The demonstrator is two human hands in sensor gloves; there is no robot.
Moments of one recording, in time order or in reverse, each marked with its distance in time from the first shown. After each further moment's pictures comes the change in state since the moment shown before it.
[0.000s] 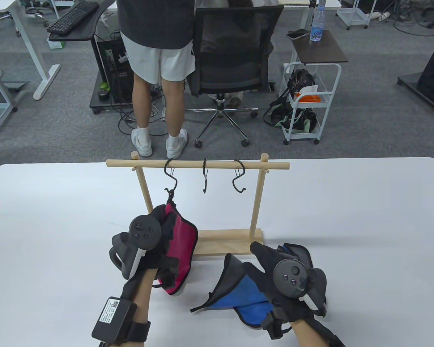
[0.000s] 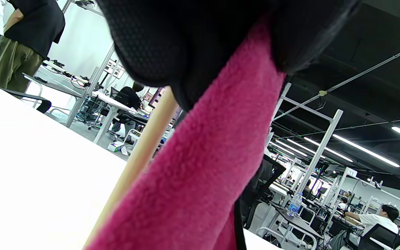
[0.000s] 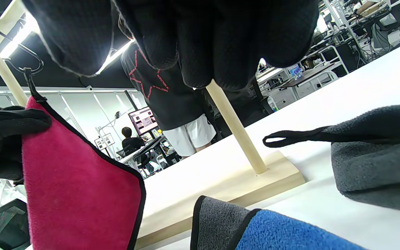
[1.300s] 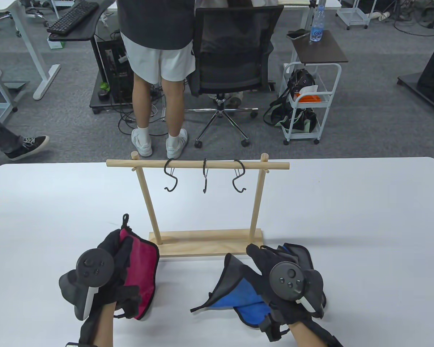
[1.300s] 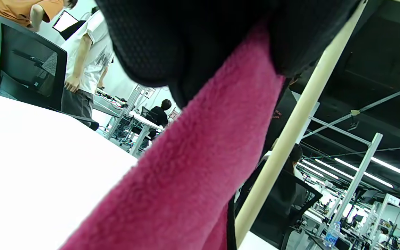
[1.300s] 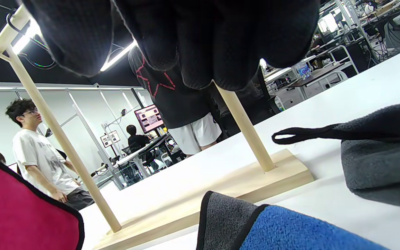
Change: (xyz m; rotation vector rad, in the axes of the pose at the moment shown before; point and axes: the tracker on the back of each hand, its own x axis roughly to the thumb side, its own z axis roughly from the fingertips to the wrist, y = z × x) left_hand -0.087 0.042 0.046 0.083 0.125 -0.020; right_hand 0.007 0.004 0.003 0.006 -0.029 0.010
